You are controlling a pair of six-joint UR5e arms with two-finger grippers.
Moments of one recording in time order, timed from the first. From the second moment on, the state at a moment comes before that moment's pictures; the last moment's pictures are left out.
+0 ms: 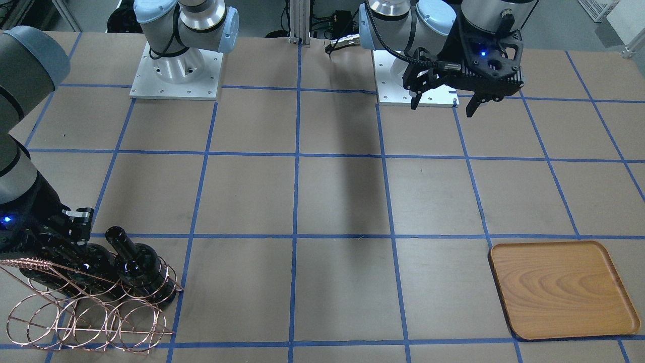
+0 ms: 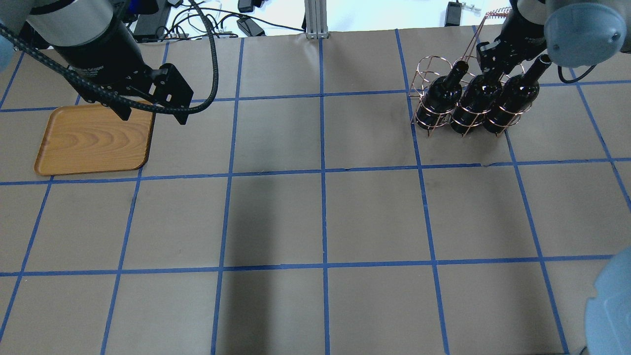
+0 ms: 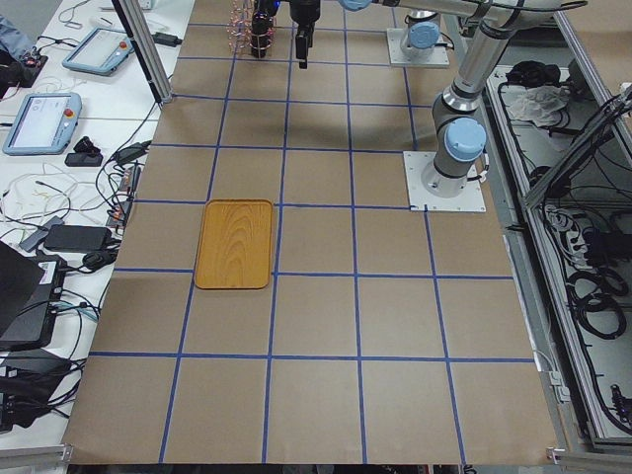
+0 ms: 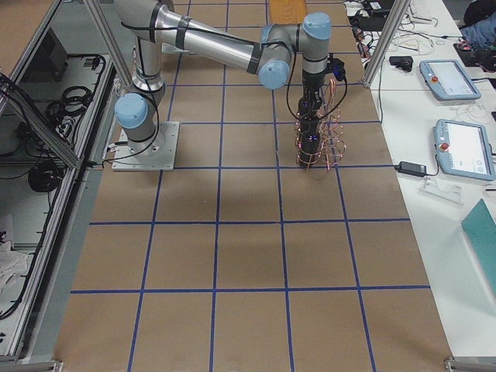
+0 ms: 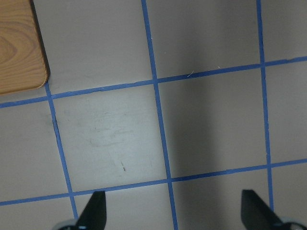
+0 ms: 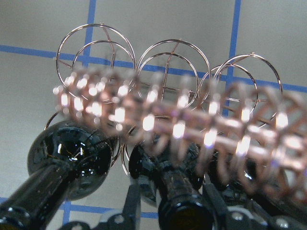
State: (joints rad) left arm -1.58 -1.54 -1.49 -1.69 1.57 0.13; right arm 1.37 -1.27 1.52 -1.98 -1.58 -0.33
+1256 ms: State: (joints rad) left arm -1.58 -1.54 -1.49 -1.69 1.57 0.13; right arm 1.37 -1.36 1.42 -1.83 -1.59 -0.33
